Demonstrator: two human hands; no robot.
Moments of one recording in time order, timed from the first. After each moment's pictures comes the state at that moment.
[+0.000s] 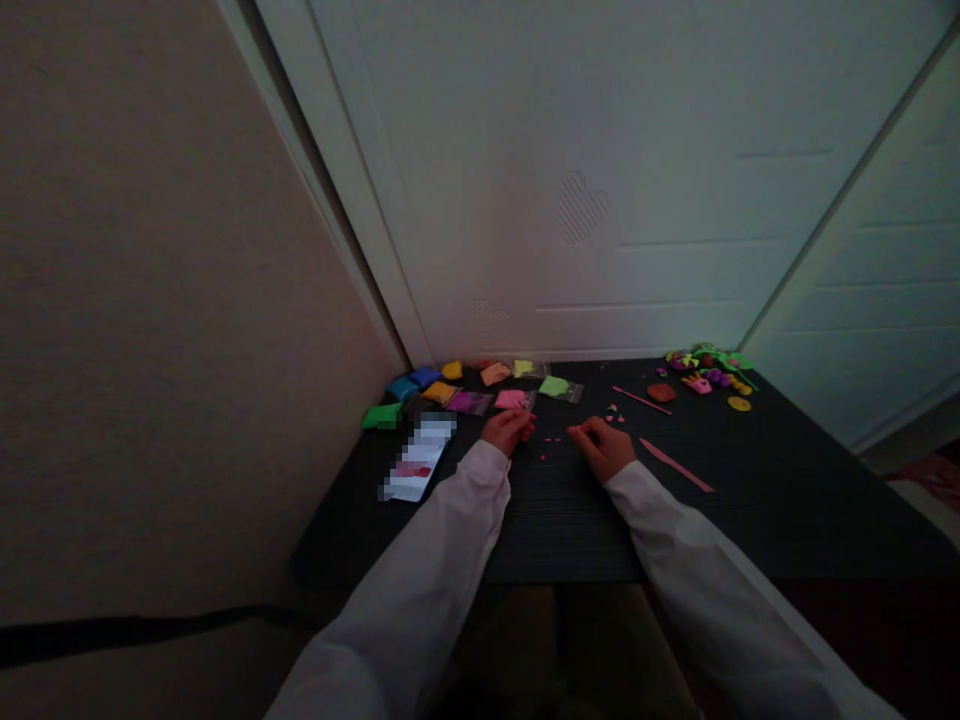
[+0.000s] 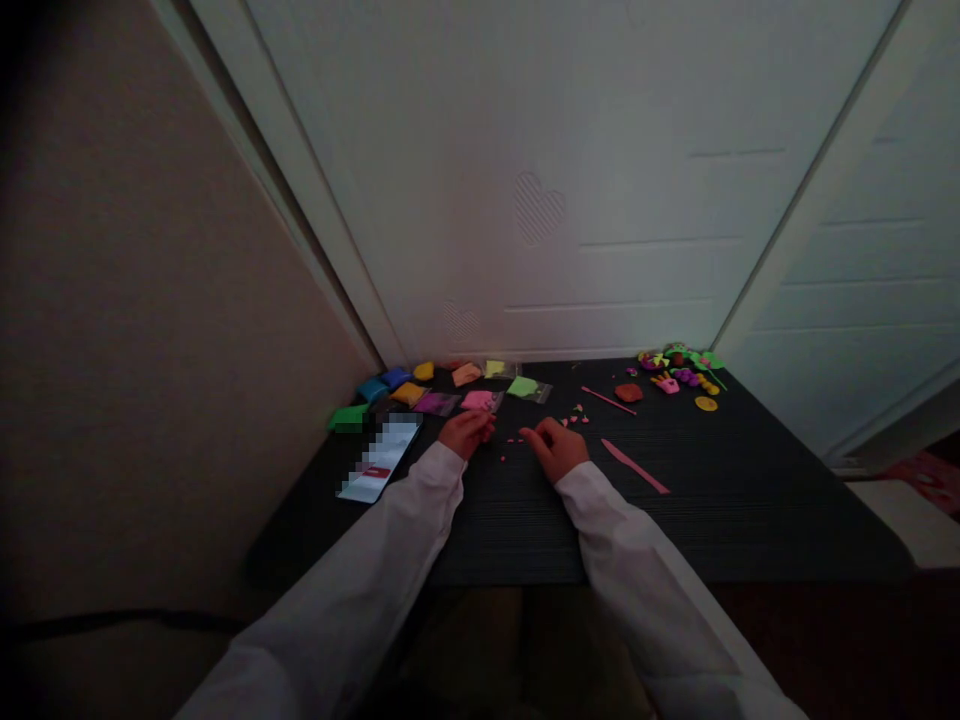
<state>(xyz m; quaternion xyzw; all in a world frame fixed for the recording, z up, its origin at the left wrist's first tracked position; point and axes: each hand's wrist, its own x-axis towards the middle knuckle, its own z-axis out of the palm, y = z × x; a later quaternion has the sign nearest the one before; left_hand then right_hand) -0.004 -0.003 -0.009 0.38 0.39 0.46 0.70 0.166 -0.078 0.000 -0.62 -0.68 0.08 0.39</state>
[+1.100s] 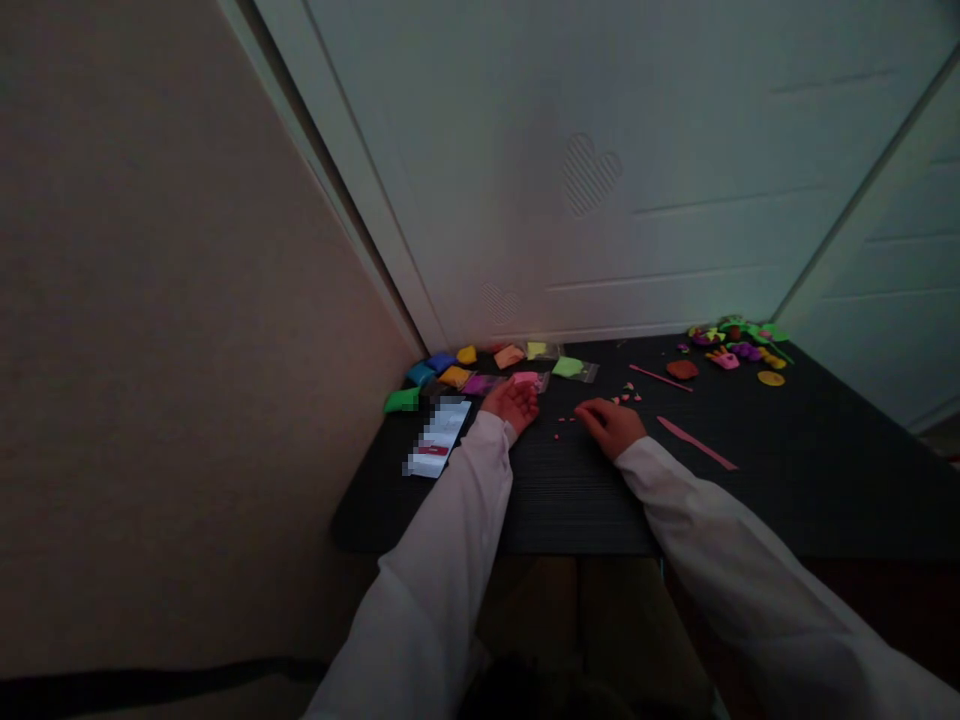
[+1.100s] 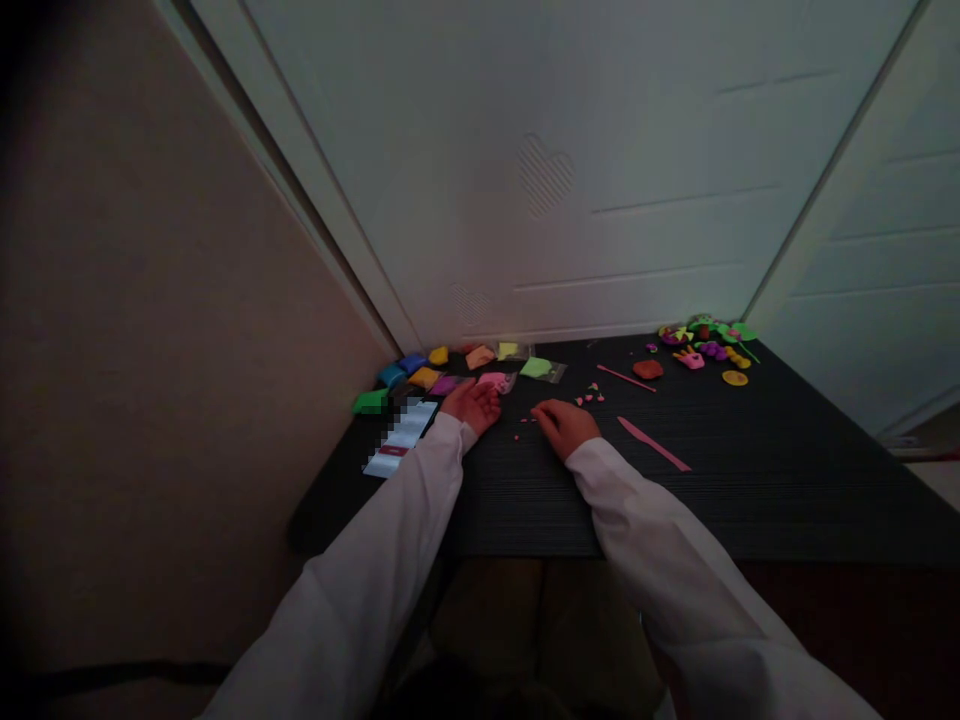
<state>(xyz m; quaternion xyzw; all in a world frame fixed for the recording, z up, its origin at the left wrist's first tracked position) -0.024 0.010 -0.003 0.20 0.30 0.43 0.83 0.165 -0.072 -0.008 -0.58 -0.73 0.09 0.36</state>
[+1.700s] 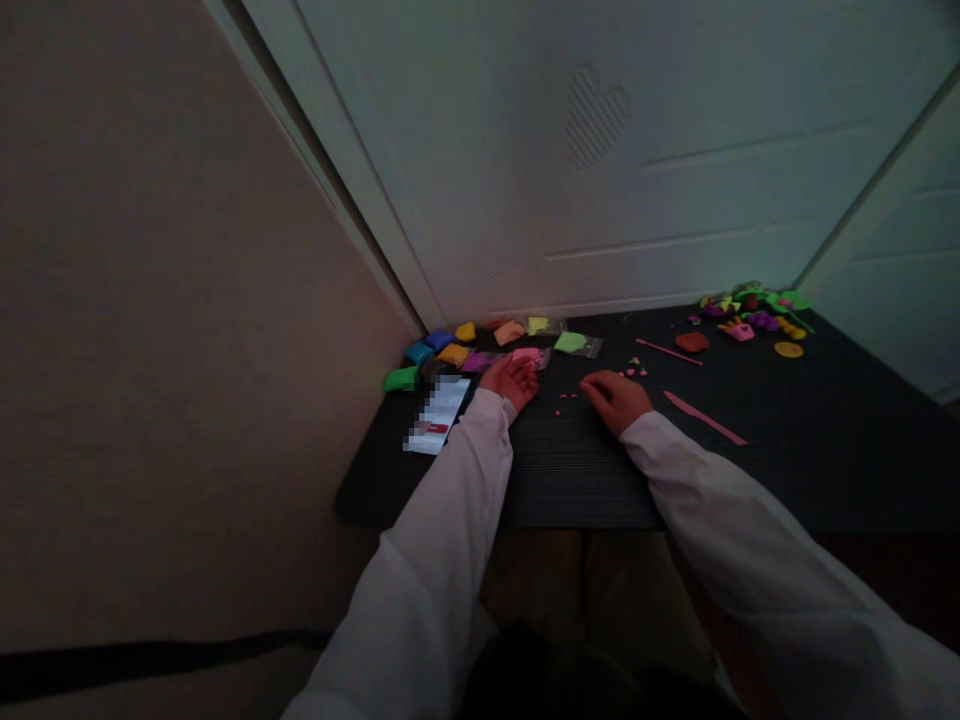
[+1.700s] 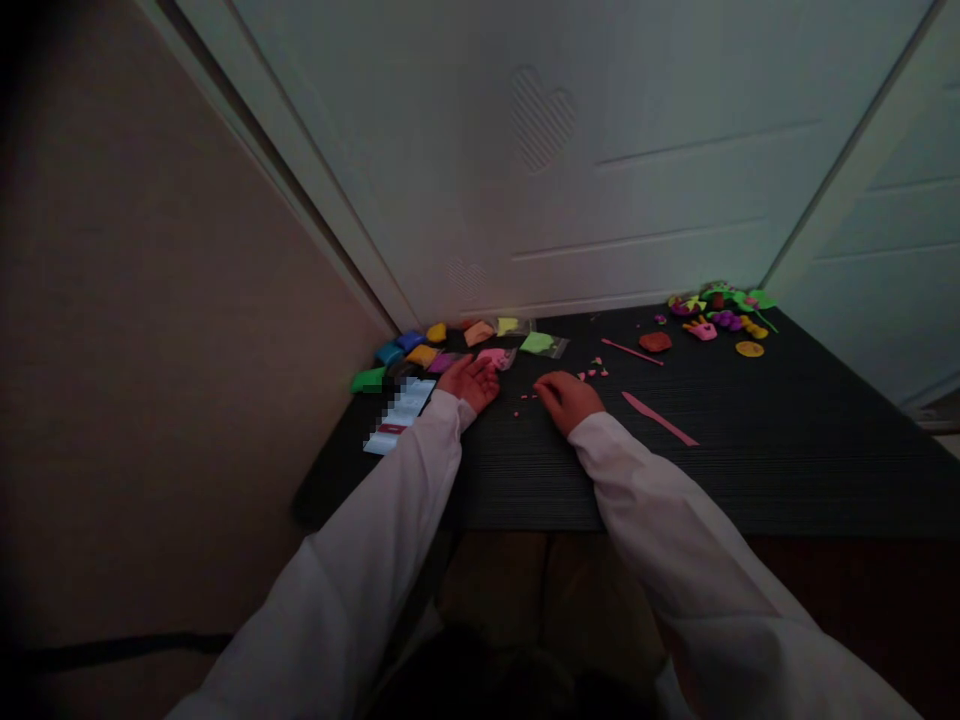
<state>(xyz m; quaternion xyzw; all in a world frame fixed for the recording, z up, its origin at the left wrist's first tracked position) -0.024 0.011 -0.009 0.21 0.29 0.44 0.82 0.170 -0.068 -0.012 -0.56 -0.73 0.10 0.38</state>
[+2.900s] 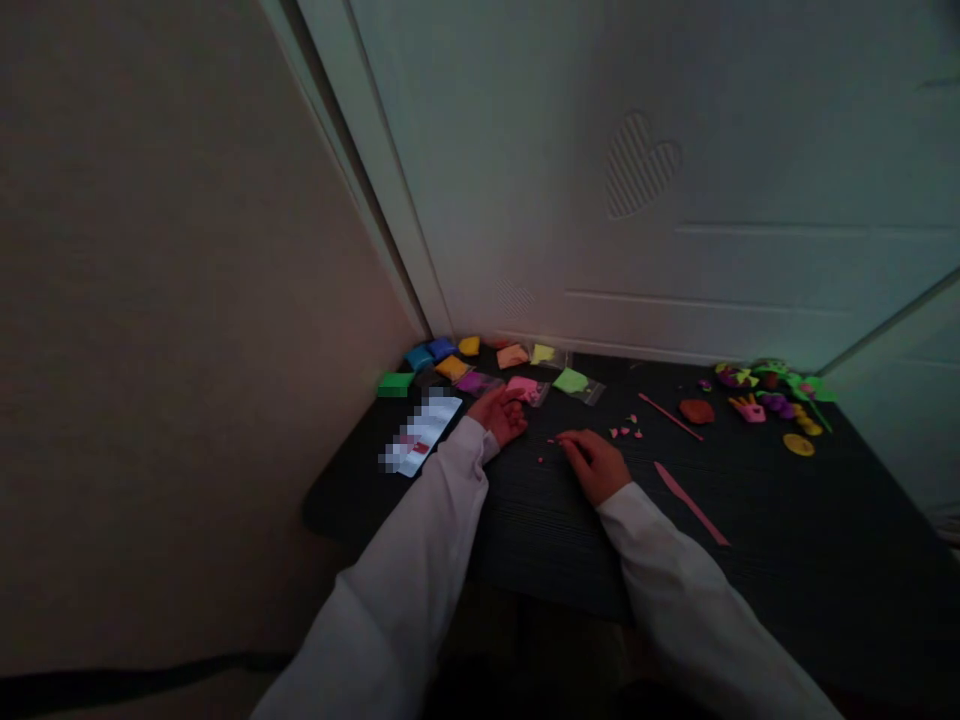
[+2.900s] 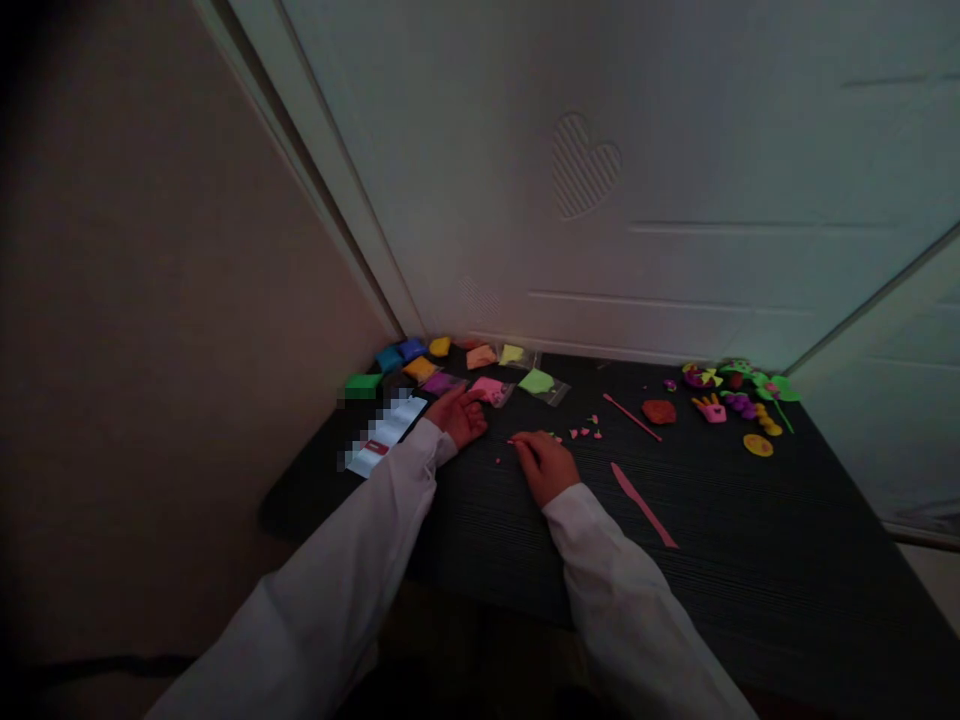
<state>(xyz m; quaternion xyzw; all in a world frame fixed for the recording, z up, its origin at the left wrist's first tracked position) -0.026 0.012 -0.004 0.16 0.32 0.45 0.82 0.164 -0.065 -0.007 -0.50 -0.74 0.22 0.38</state>
